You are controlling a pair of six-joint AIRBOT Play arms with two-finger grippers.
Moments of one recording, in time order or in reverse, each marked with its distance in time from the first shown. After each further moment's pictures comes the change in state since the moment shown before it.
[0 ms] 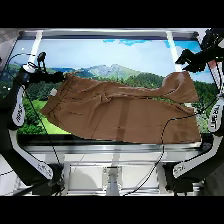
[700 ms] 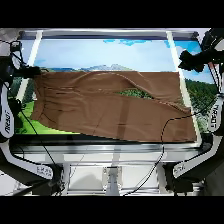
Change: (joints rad) left arm 0.019 0.204 0.000 0.800 -0.007 -0.513; right arm 0.000 -0.007 -0.058 -0.017 -0.075 -0.009
